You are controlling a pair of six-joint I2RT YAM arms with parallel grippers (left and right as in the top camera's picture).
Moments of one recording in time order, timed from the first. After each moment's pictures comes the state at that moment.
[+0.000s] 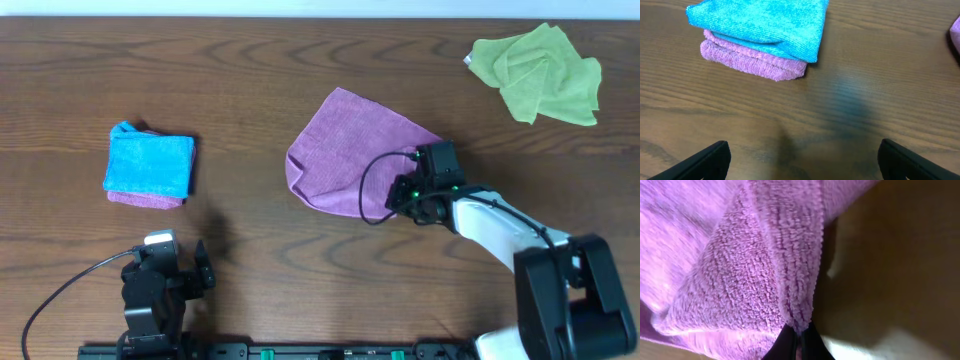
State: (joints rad) left arm 0.07 0.01 0.16 -0.74 -0.06 -0.06; right arm 0.25 1.64 0.73 -0.28 -0.25 0.62
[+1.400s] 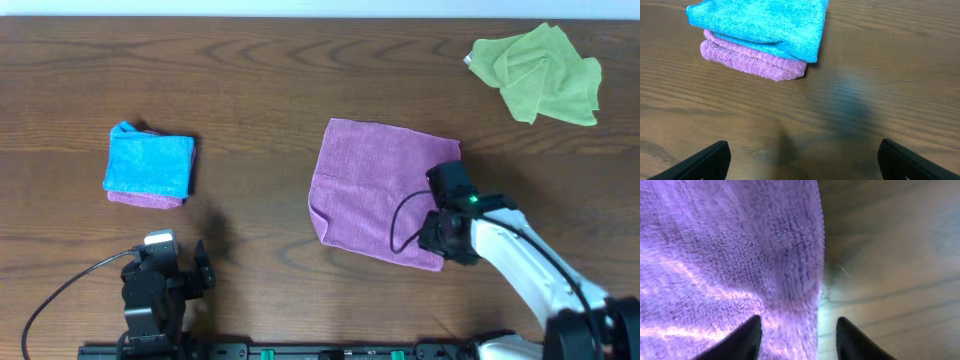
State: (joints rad) left arm 0.07 0.01 0.16 -0.74 -0.06 -0.06; right arm 0.25 1.42 0.72 -0.83 0.10 0.69
